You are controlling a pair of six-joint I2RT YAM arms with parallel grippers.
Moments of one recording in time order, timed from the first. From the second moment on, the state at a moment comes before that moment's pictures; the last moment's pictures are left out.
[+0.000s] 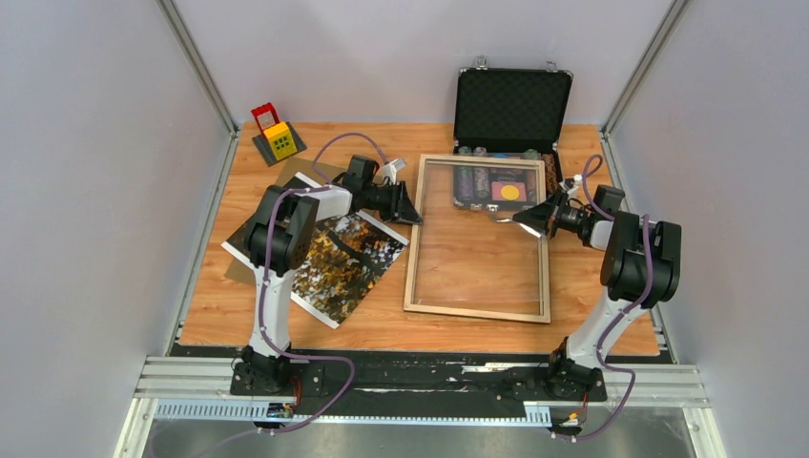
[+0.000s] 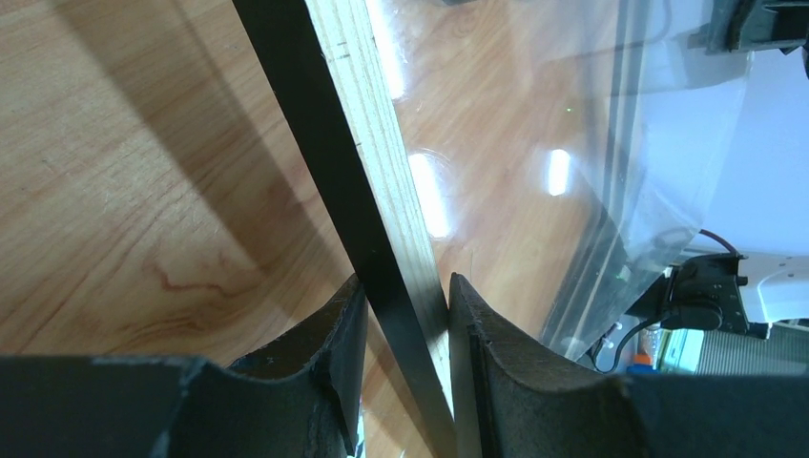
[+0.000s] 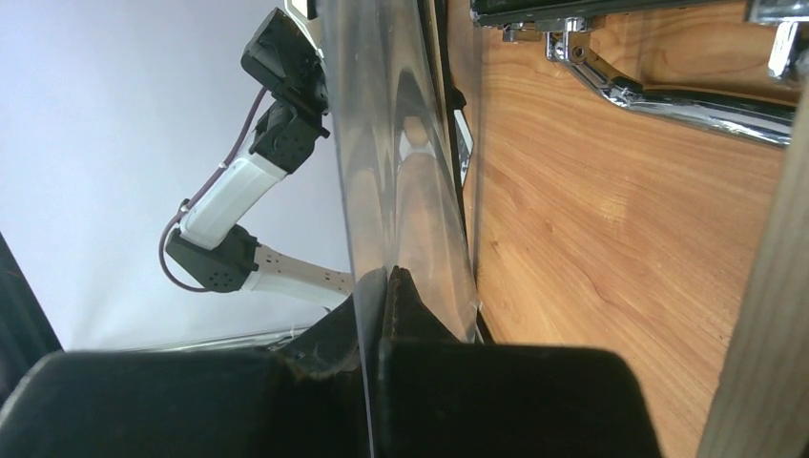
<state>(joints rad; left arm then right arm) -0.39 2.18 1.37 0.02 0.87 -0.45 -0.31 1.86 0.85 0.34 -1.34 0.87</state>
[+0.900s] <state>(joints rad) -0.39 2.18 1.37 0.03 0.89 -0.45 -0.32 1.90 0.84 0.40 -1.31 0.92</state>
